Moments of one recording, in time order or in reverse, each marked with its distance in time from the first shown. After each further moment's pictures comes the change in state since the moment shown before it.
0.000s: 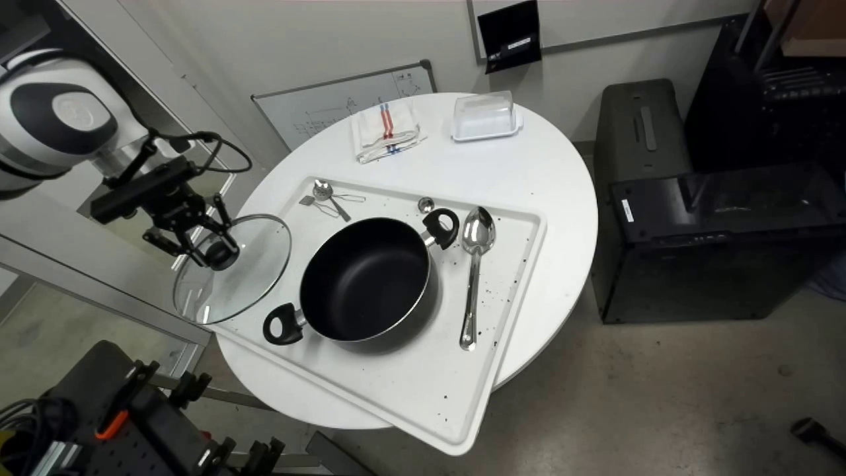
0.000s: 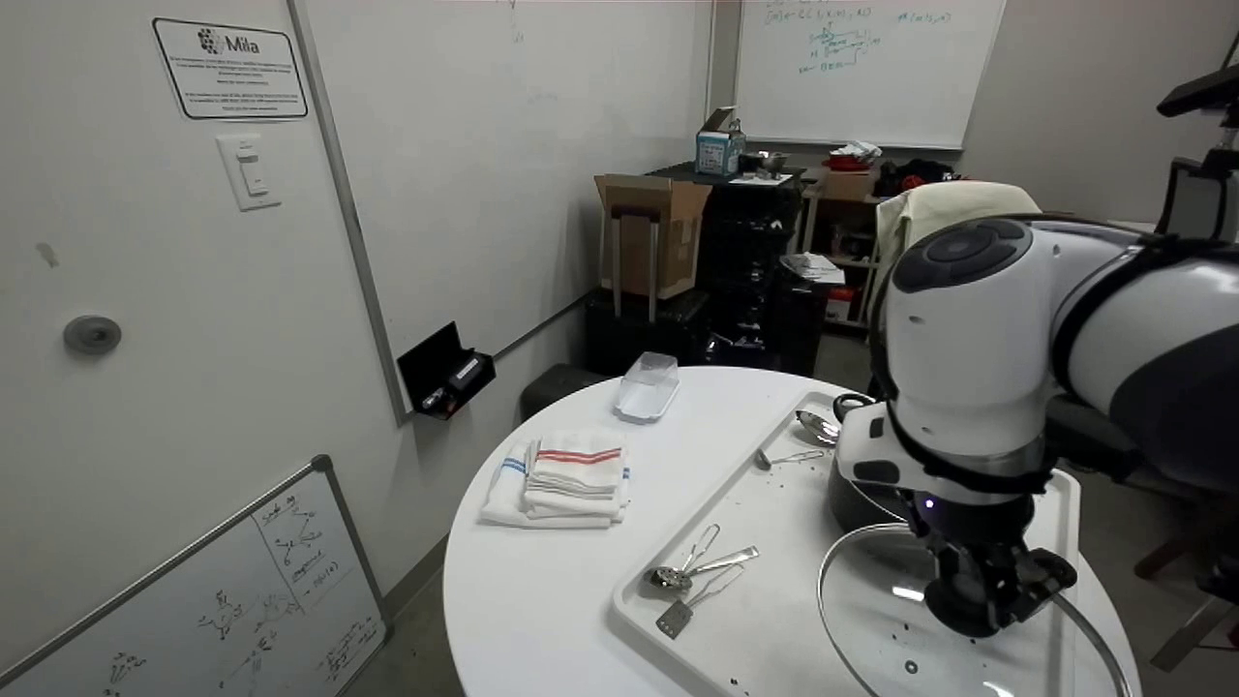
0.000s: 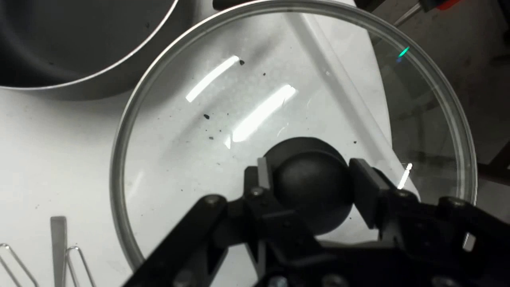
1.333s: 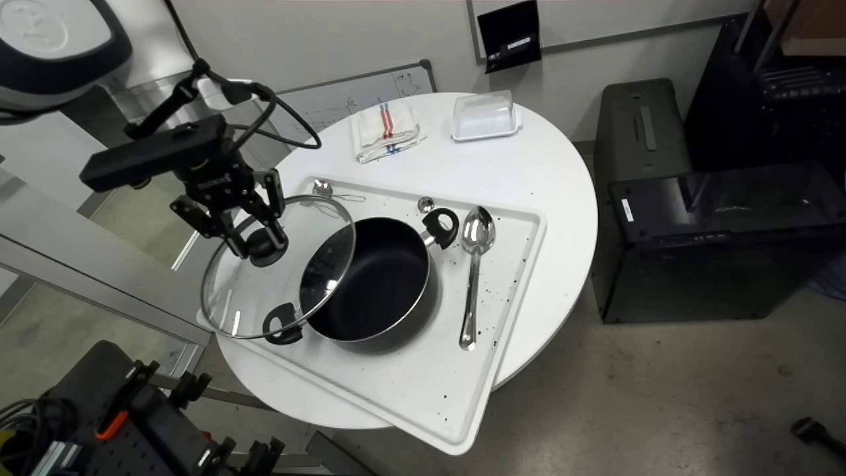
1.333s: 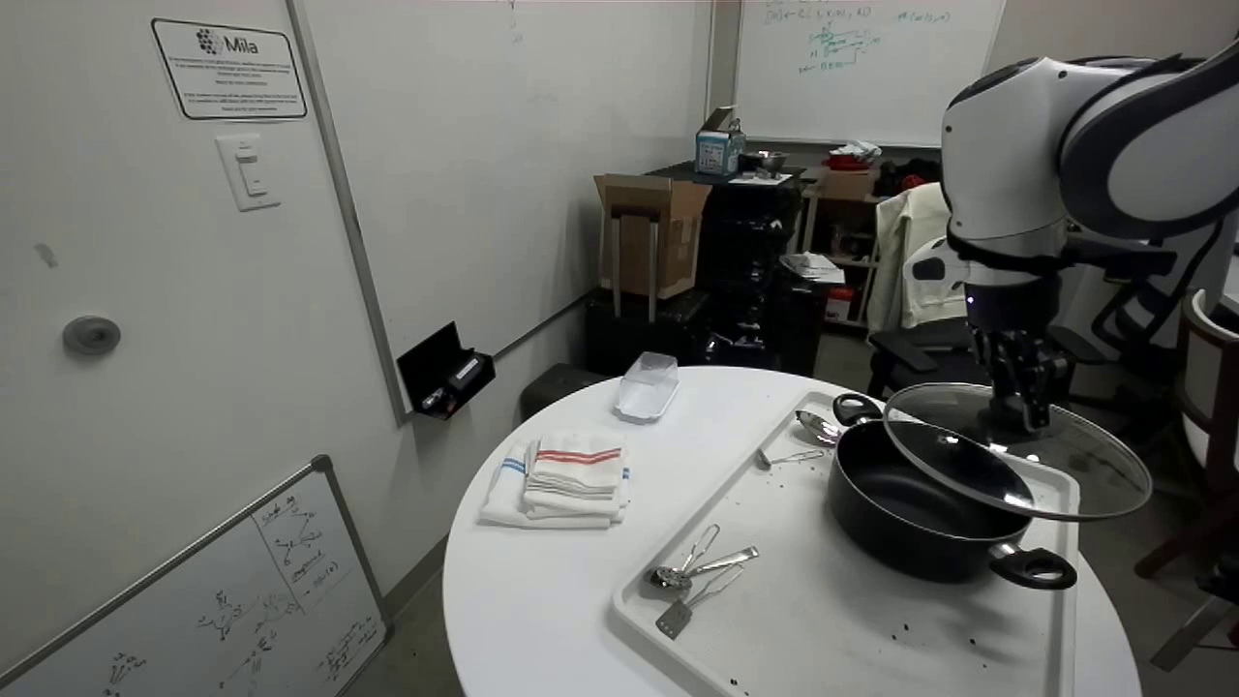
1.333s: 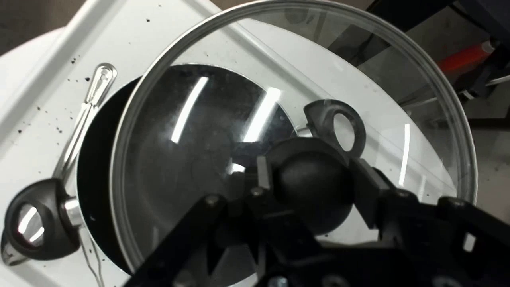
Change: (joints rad) arm -0.275 -0.244 -0.149 -0.061 0.120 -0.151 -0.160
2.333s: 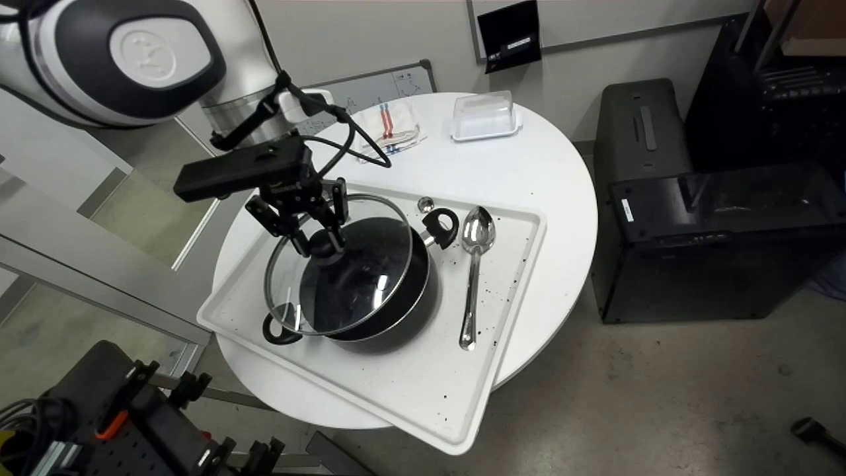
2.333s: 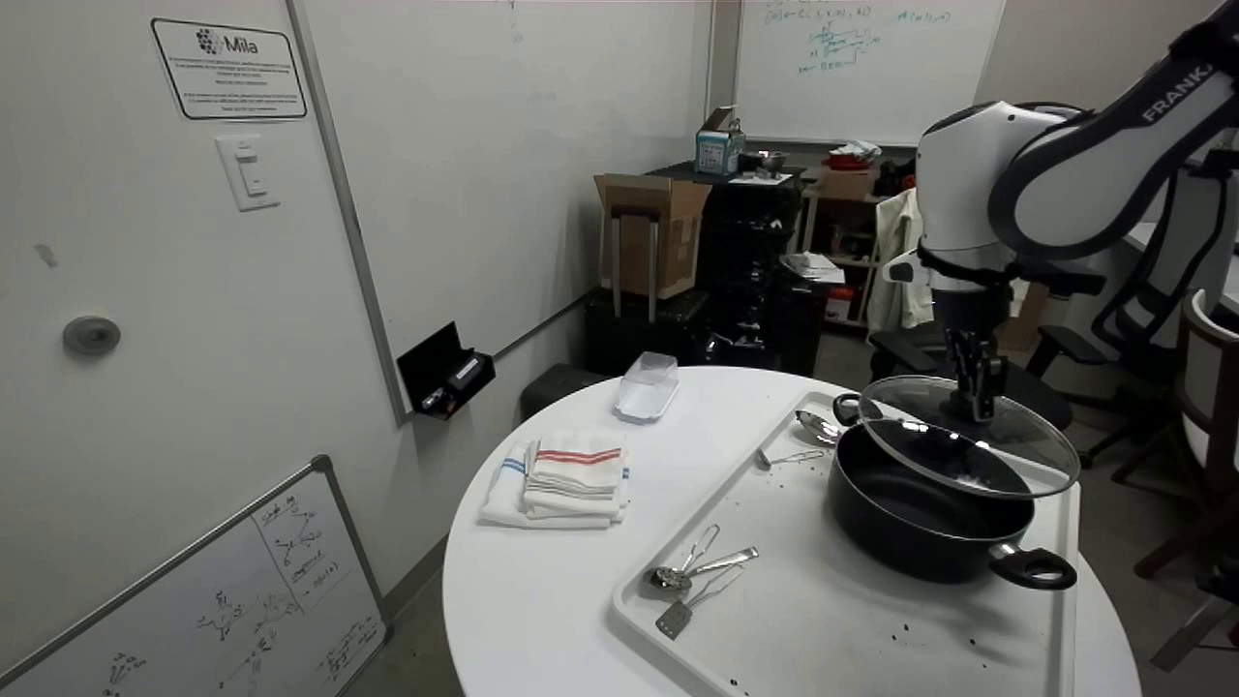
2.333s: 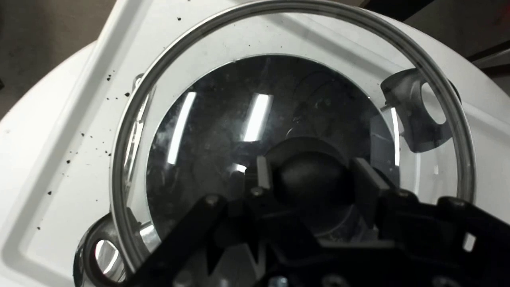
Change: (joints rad) arm -0.066 0.170 -0.057 0.140 0.013 0.082 0.048
